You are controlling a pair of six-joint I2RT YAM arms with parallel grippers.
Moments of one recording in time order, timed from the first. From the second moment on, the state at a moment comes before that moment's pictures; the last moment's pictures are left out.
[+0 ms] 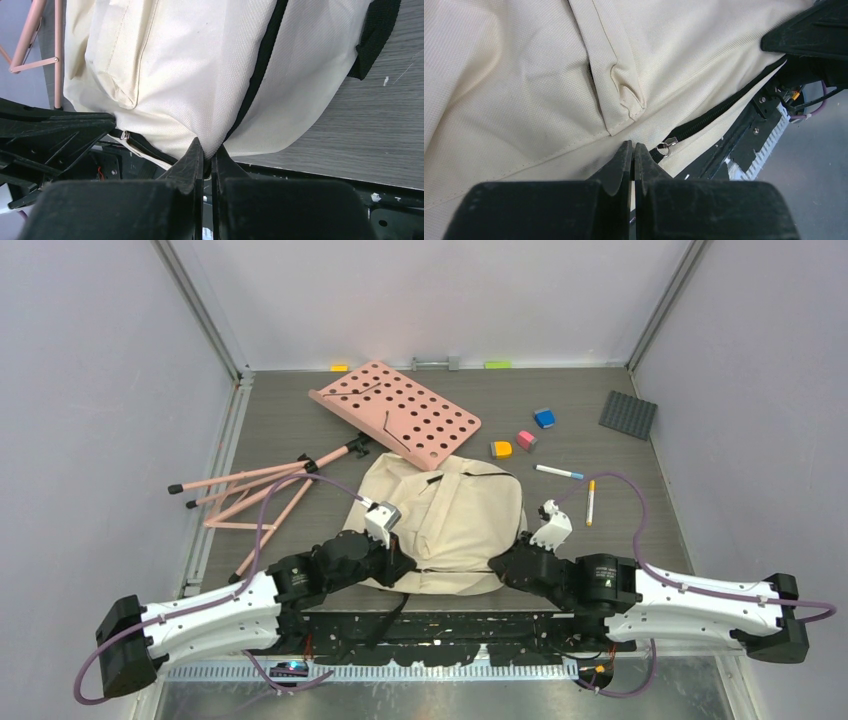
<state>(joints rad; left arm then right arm) -1.08 0.77 0.40 -0.10 -0.10 -0.55 1.33 0.70 0.64 -0.82 0.62 1.43</state>
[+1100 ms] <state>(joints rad) -0.58 1.31 0.98 -0.49 0.03 -0.34 0.61 1.46 1.11 -0.58 0.13 0.69</state>
